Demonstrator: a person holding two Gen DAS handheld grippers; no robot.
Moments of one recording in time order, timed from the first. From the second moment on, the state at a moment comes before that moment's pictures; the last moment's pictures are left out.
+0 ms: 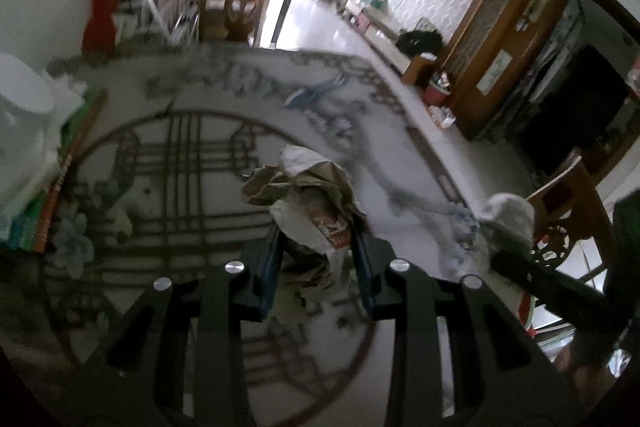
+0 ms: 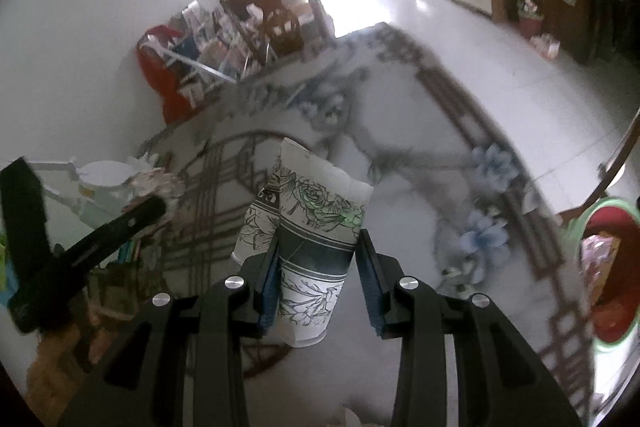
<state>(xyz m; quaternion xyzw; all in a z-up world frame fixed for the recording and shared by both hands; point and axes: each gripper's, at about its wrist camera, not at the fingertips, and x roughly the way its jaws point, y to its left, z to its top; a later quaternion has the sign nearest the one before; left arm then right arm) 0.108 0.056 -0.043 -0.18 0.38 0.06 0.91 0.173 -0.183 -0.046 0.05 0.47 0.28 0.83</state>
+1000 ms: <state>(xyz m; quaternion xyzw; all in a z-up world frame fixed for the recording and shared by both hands) 0.081 -0.049 0.020 -0.10 0.33 -0.01 0.94 0.127 -0.259 -0.019 0.05 0.43 0.25 0.87</state>
